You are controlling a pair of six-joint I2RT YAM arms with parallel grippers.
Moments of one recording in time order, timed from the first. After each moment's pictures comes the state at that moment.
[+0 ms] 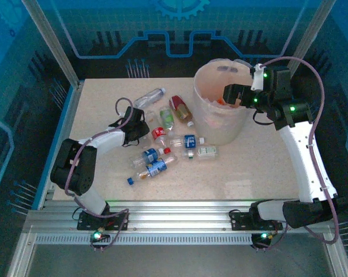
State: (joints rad) left arm -0.28 1.67 0.97 -0.24 -0.14 -0.80; right arm 0.17 1.31 1.63 -0.93 -0.15 0.29
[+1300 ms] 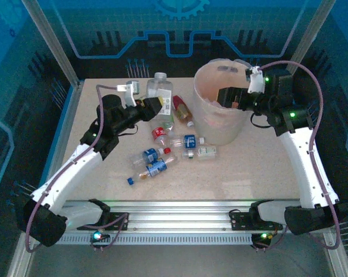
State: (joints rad) left arm -0.41 1.17 1.06 -0.01 0.31 -0.67; right arm 0.17 1.25 1.54 -0.80 -0.40 0.30
